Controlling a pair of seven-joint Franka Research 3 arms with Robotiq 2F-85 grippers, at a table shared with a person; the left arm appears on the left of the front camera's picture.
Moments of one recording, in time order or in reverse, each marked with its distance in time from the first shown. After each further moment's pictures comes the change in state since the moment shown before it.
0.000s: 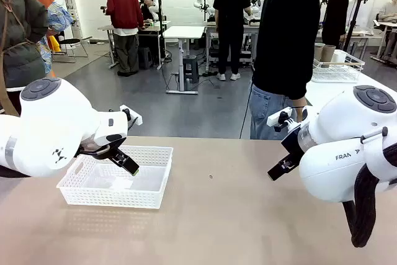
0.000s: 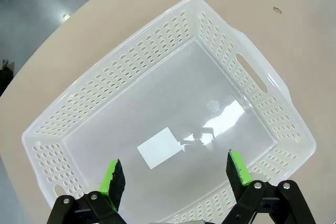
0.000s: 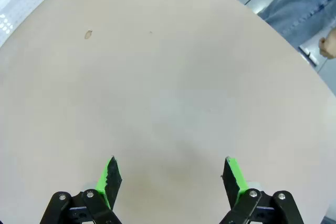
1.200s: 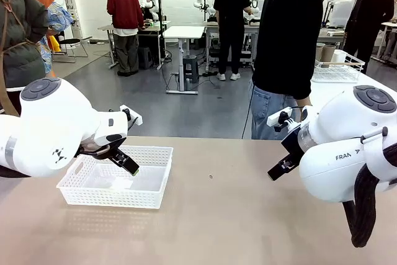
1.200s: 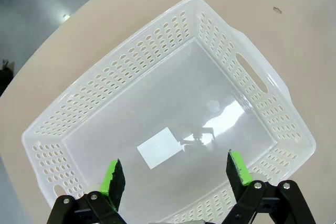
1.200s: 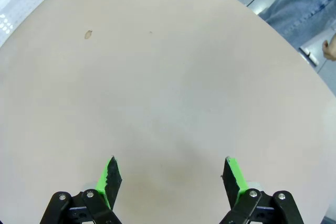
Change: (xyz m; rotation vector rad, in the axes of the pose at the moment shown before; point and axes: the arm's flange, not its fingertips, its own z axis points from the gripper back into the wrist) left arm 0.000 0.000 0.000 0.000 0.000 0.000; right arm 0.000 0.000 0.000 0.000 0.000 0.000
